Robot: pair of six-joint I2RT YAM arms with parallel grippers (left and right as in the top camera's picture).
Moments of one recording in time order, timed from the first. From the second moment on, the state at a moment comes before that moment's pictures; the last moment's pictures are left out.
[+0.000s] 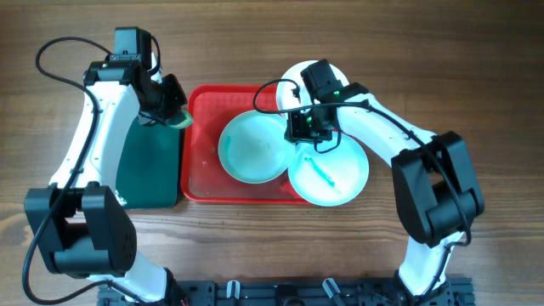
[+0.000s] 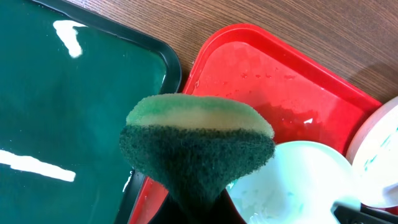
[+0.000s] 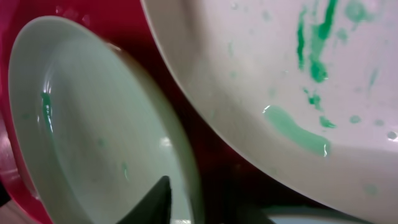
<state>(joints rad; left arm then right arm) 0.01 1.77 1.44 -0.95 0.14 -0.43 0.43 1.99 1.33 -0.63 -0.36 0.40</state>
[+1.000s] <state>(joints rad) 0.01 1.77 1.44 -0.95 0.14 -0.43 0.61 1.99 1.33 -0.57 -0.10 0.51</state>
